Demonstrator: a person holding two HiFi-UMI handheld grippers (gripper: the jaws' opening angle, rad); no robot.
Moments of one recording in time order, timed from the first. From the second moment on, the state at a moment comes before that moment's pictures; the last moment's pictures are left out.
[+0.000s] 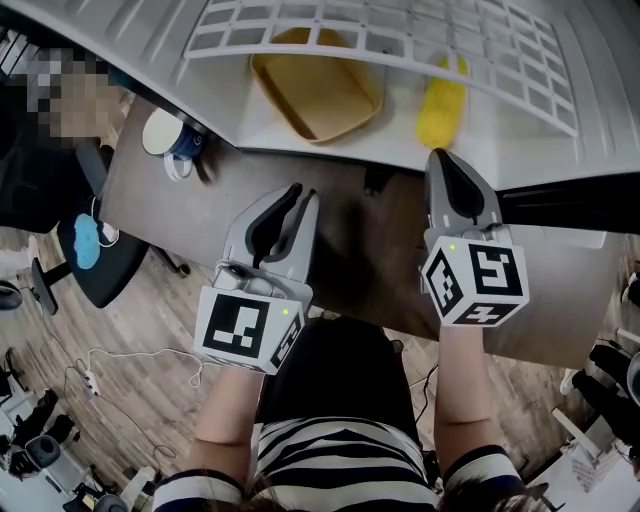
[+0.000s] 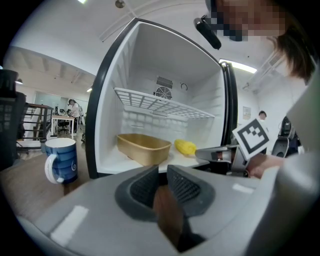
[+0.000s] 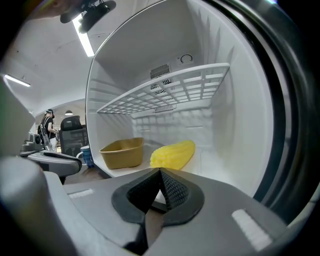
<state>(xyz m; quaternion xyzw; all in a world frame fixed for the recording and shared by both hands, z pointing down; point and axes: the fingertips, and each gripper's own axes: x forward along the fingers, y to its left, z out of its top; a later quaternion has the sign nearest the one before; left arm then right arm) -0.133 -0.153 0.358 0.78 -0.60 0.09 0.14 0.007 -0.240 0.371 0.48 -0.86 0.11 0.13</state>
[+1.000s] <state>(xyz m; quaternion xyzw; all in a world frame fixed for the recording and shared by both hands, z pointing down) -0.146 -0.133 0.333 0.77 -0.61 0.08 0.13 0.035 -0.181 0.360 0.50 -0.84 0.14 0.13</state>
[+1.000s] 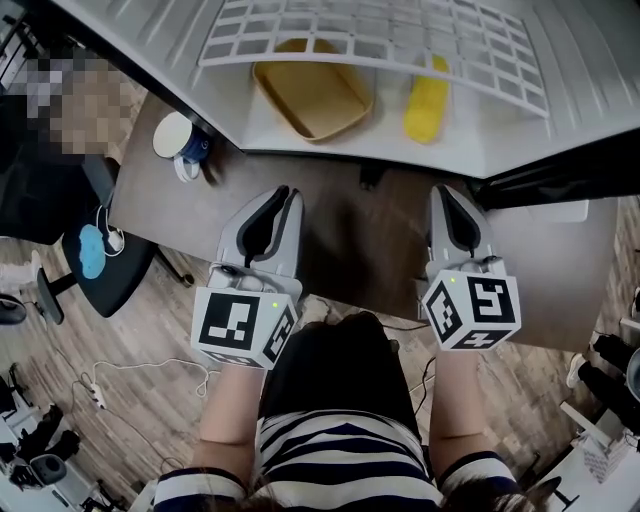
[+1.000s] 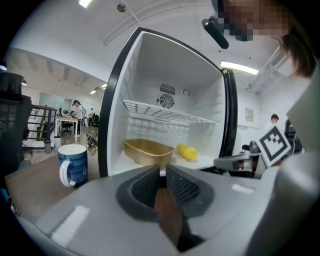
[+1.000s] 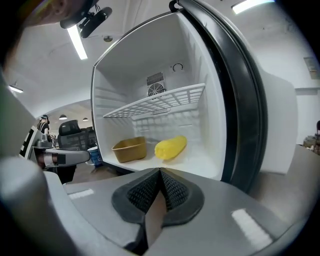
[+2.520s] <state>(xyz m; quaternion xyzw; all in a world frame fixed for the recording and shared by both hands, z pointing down) -0.160 -0.117 0.338 0.76 -0.63 0.10 0.15 0.043 -0.135 0.366 0.51 -0.83 0.17 0.13</state>
